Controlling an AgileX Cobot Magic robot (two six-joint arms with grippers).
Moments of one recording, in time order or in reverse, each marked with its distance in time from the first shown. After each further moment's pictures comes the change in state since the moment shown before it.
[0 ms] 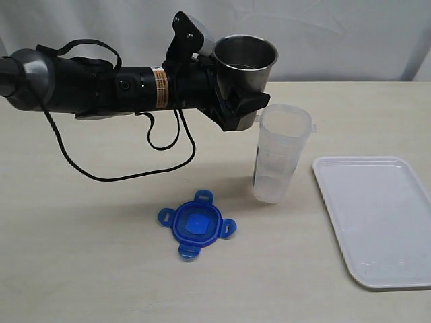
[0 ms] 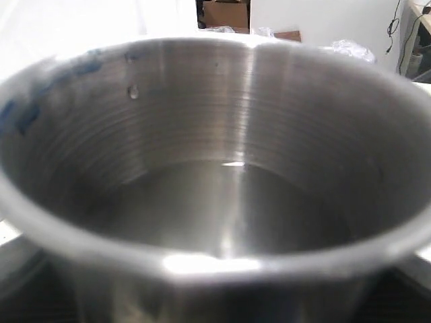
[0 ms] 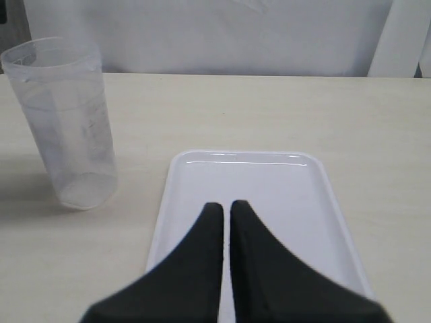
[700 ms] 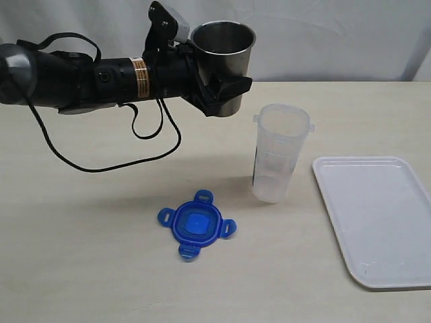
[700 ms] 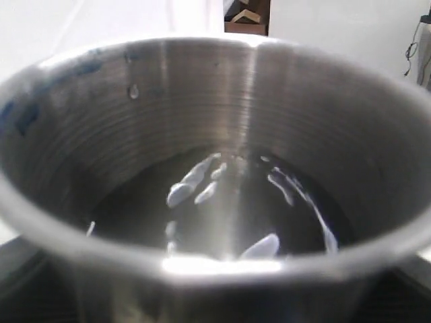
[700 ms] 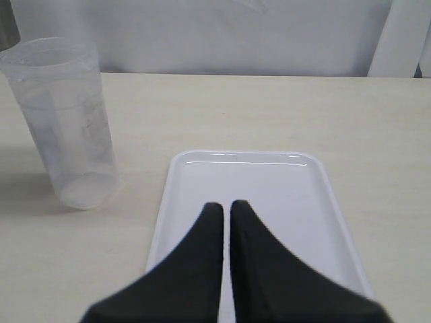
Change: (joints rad) left arm 0.072 0.000 0.002 -0.022 -0.066 0.006; right arm 0.000 0.000 0.000 0.000 0.000 0.000
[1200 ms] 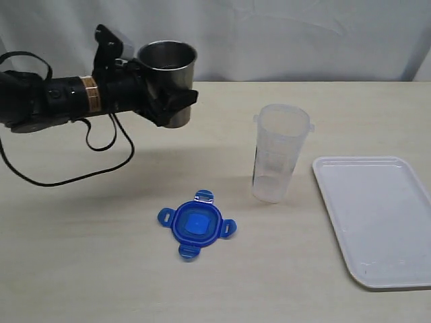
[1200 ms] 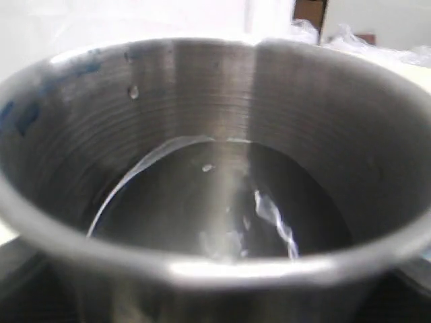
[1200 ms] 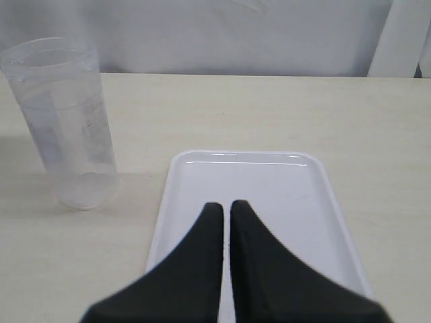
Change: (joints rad) left arm 0.166 0.000 0.137 -0.011 -0.050 0.075; right arm 0.000 0.000 0.000 0.000 0.000 0.000
